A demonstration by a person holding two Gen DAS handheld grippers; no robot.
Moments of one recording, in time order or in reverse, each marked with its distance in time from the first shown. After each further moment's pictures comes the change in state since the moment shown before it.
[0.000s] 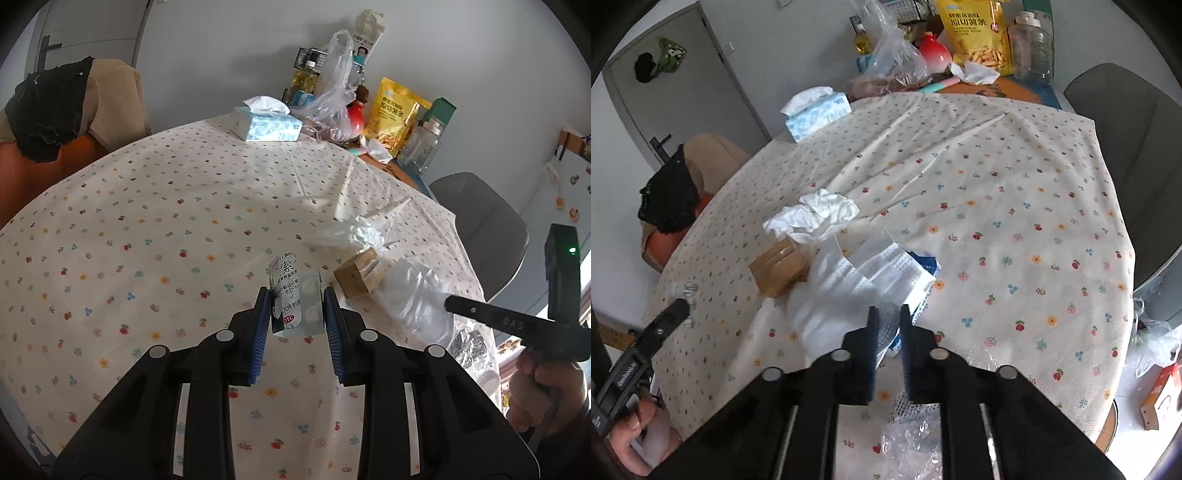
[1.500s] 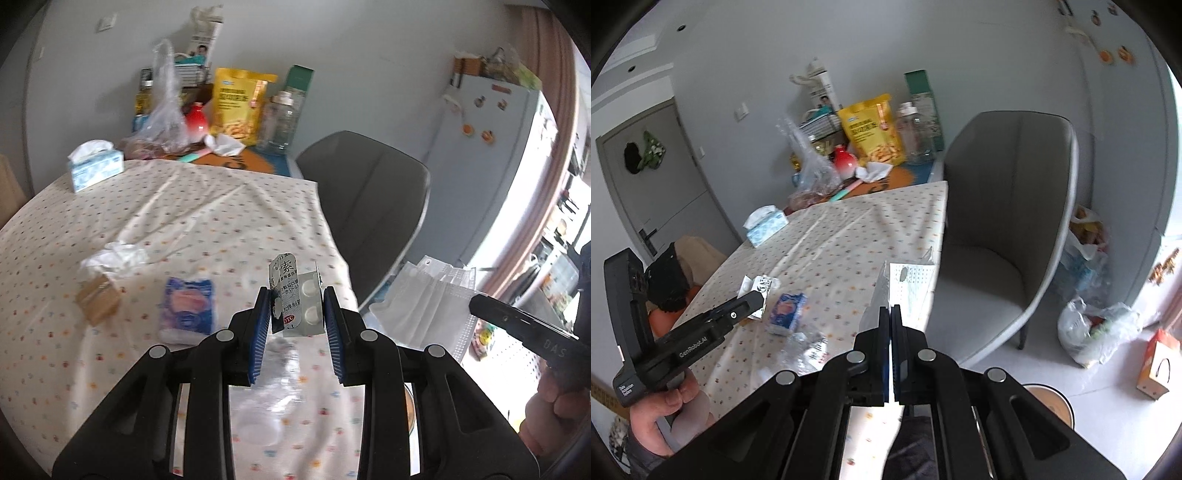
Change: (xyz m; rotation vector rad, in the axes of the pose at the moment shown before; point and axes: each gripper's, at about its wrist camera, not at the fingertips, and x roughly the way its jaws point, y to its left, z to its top) left arm 0.007 -0.231 -0.028 0.320 0.009 -0.273; right arm -0.195 -0.142 -0.091 0.187 -0.380 -0.110
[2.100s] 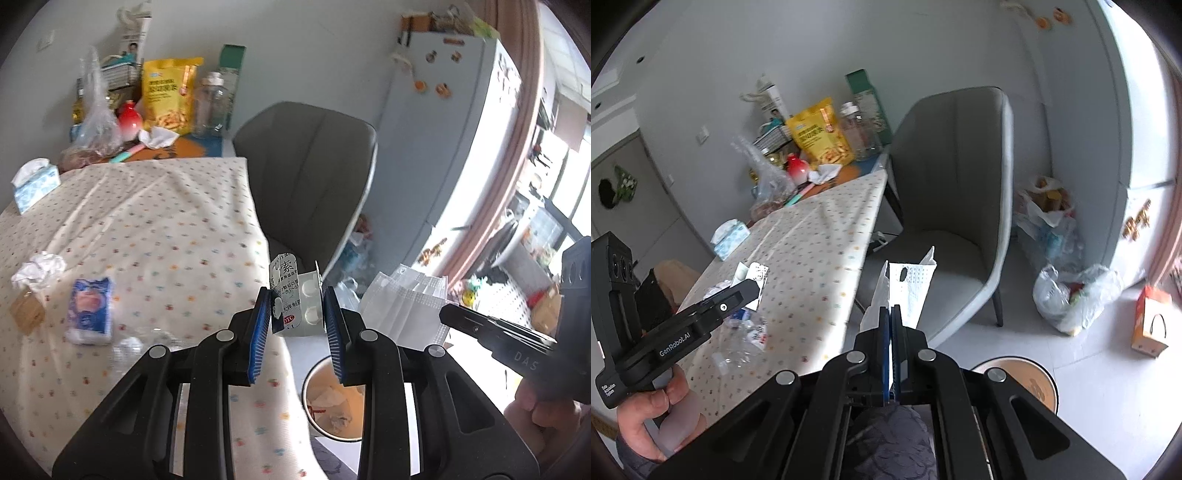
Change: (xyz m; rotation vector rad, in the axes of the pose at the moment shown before) left arm 0.042 -0.089 -0.015 0.139 0.091 -0.105; right arm -0.019 -0.083 -0.041 0.150 -0.007 -0.078
